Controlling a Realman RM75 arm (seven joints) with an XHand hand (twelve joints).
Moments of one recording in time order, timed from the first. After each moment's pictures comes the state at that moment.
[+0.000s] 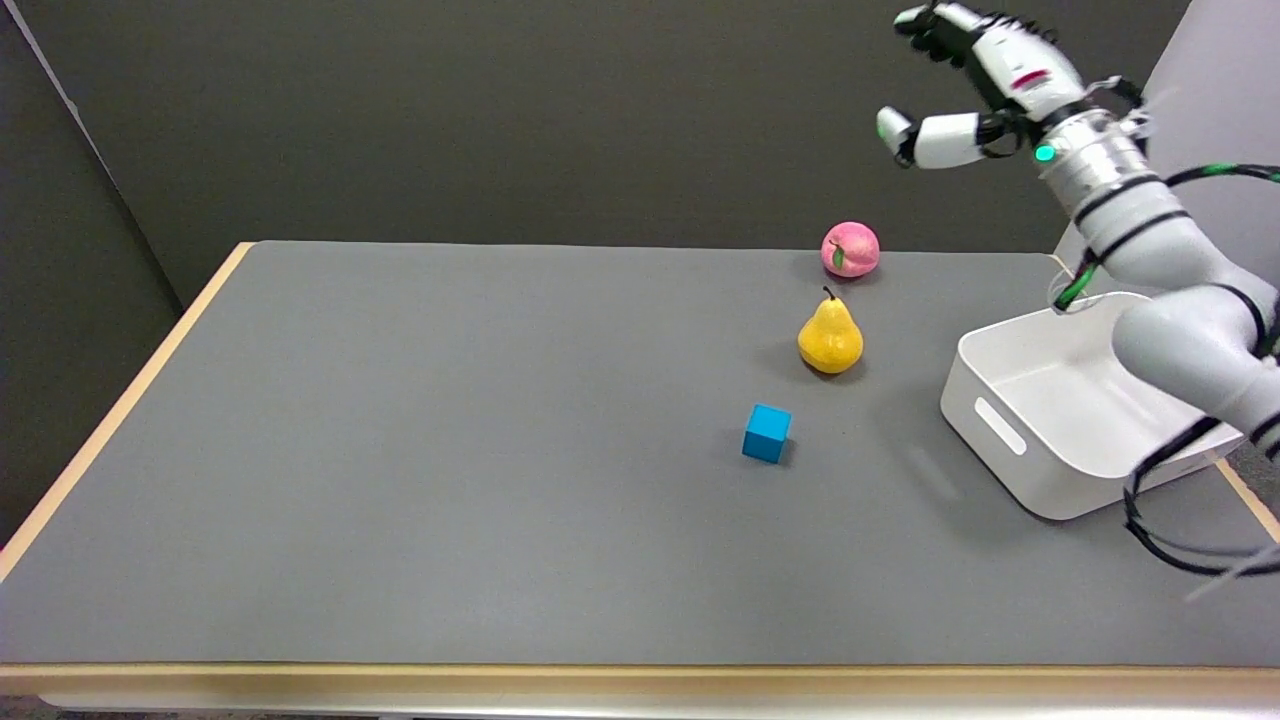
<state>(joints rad) 0.28 -0.66 -1.63 1.35 0.72 0.26 0.49</state>
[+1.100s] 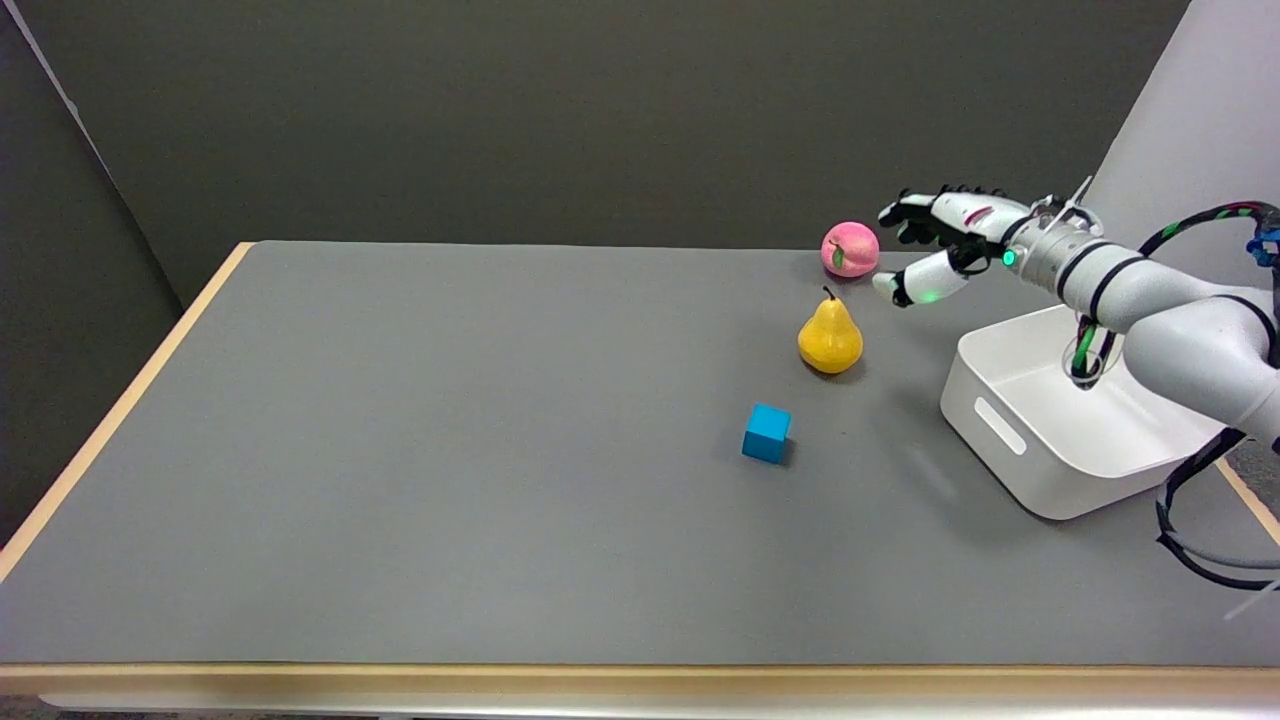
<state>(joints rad) 0.24 -0.61 -1.68 1.35 0.77 -0.24 0.34</state>
